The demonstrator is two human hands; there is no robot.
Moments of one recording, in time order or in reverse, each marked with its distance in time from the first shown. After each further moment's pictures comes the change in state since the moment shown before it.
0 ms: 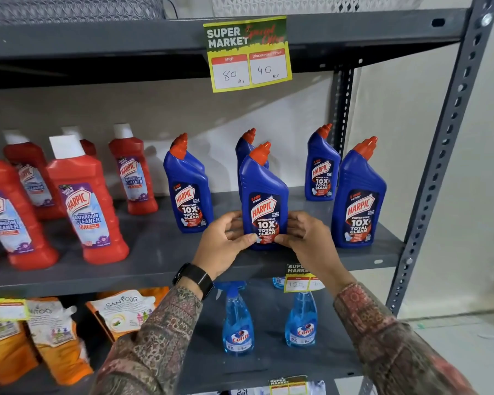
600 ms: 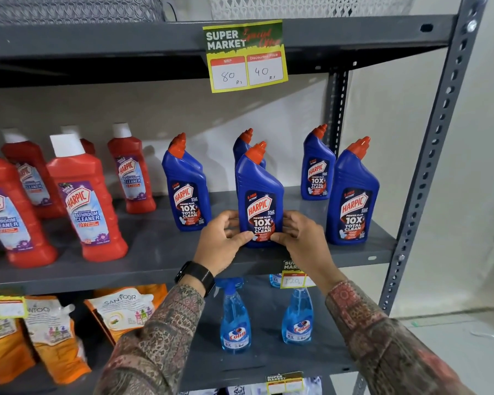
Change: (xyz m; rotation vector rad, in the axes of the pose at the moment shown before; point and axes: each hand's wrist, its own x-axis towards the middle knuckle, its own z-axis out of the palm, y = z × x) left_hand -0.004 0.003 0.004 0.056 0.052 0.005; right_hand -0.006 0.002 0.006 -0.059 0.052 -0.068
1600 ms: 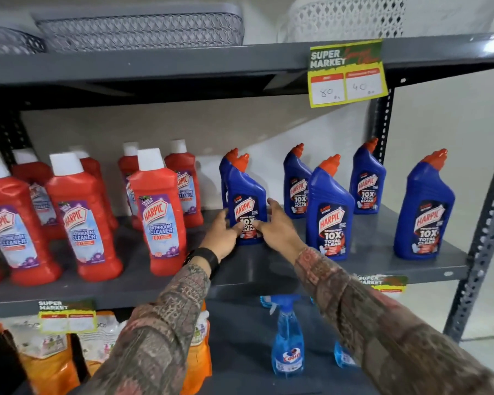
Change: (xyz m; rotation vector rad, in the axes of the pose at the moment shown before) left_hand 0.057 -0.040 -0.127 -0.028 0.018 -0.147; right_hand 0.055 -0.097 0.161 -0.023 -0.120 0.175
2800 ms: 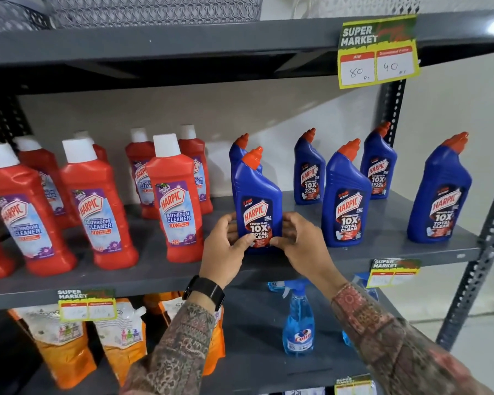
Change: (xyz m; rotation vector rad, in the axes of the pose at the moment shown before) left_hand -0.064 -0.030 -0.025 0.017 0.088 0.172; right_hand -0.057 0.034 0.008 -0.035 0.096 -0.154
